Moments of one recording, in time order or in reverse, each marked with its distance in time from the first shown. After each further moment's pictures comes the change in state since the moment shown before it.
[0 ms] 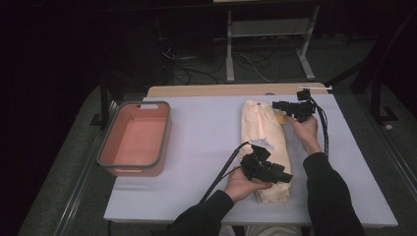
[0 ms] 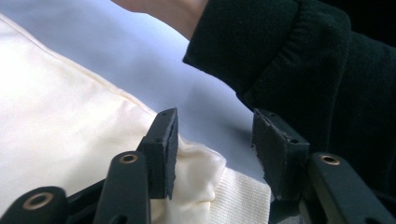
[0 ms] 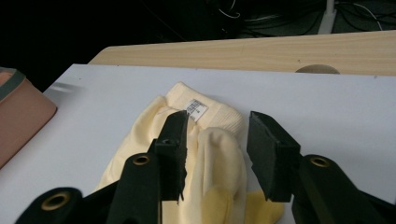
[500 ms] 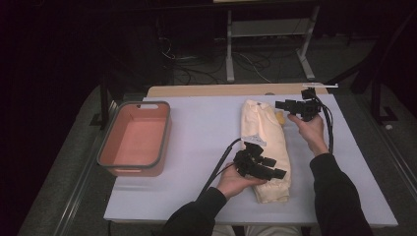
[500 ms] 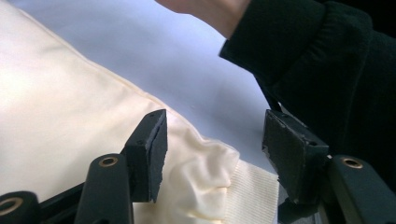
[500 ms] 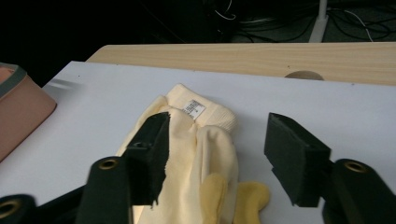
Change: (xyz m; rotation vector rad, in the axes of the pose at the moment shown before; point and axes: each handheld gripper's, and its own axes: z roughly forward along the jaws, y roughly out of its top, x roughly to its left) left arm 0.006 0.002 -0.020 -0.025 0.051 0.008; right arm 0.004 0.006 -0.019 0.002 -0.024 -0.031
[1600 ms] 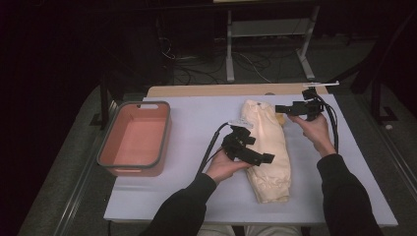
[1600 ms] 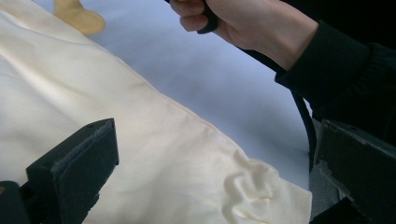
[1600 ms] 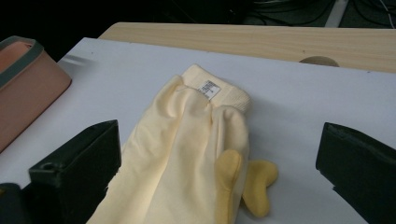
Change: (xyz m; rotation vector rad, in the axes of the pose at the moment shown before) left arm 0.020 0.026 -0.037 -0.049 0.114 0.001; right arm 0.005 0.004 -0.011 0.089 0.041 -0.038
